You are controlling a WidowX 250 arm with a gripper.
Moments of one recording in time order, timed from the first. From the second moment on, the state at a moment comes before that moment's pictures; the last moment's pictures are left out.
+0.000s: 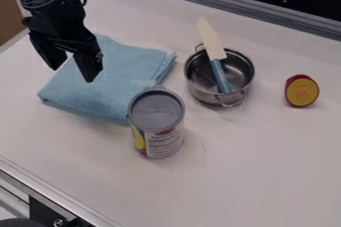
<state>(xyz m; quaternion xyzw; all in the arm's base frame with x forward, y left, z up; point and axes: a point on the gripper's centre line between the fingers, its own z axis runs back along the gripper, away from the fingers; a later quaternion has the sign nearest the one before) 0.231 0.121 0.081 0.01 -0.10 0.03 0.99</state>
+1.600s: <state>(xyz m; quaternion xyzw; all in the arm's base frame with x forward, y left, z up) 0.339 -0.069 0.092 -0.06 -0.11 0.24 0.96</state>
